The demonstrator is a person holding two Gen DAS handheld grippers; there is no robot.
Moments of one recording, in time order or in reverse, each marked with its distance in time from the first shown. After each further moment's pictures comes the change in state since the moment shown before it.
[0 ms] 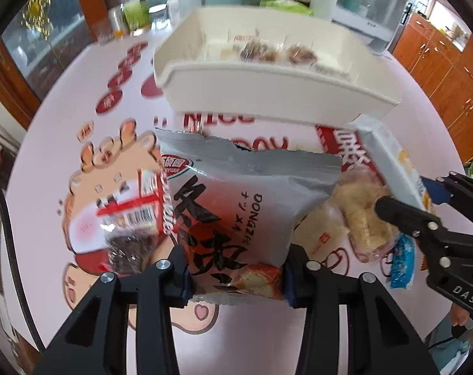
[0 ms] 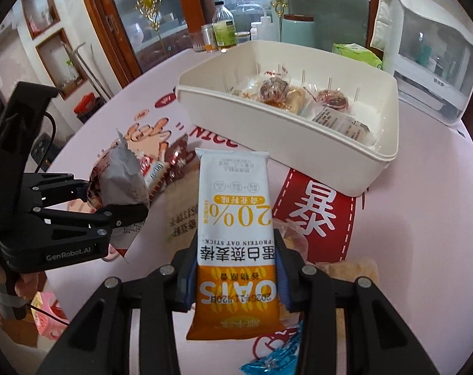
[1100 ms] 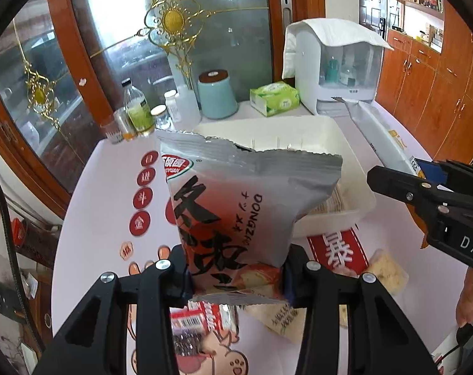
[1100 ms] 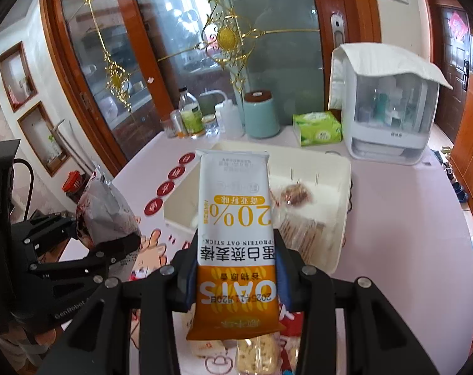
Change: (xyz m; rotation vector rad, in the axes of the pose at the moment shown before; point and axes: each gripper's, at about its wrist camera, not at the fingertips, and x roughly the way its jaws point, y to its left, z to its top) left arm -0.096 -0.015 0.102 0.140 -0.261 0.081; right arm -0.082 -0.025 0.107 0.175 -0.248 -0.071
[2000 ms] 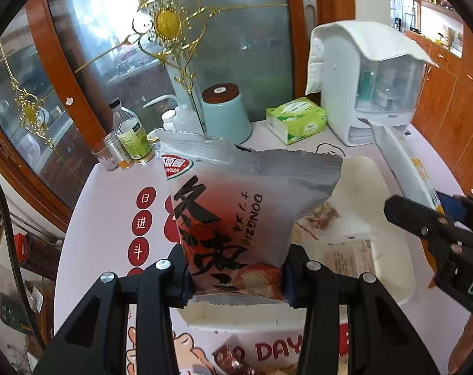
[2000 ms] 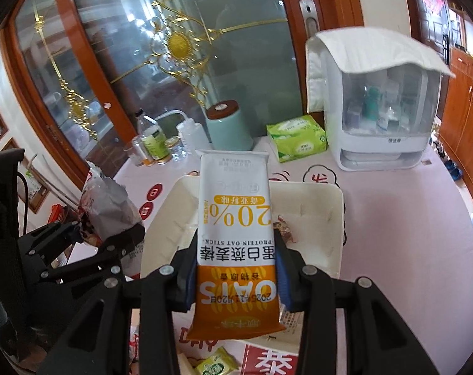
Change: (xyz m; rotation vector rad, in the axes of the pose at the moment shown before) left arm 0.107 0.005 0.108 -0.009 0.010 0.060; right arm 0.077 -0.048 0.072 0.147 0.024 -0.060
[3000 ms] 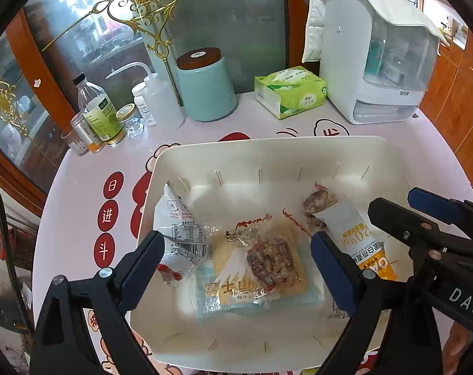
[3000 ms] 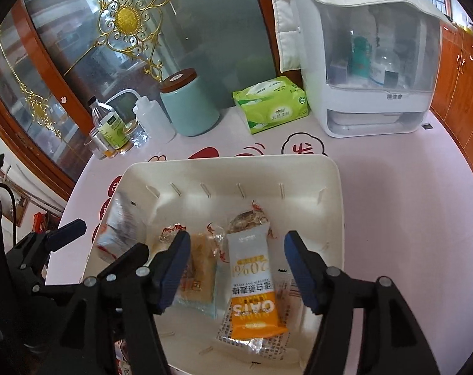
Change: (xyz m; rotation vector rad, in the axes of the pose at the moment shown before) left arm 0.074 -0.019 0.001 0.007 0.102 -0.053; right arm 0.076 -0.035 -0.001 0.092 0.103 -0.070
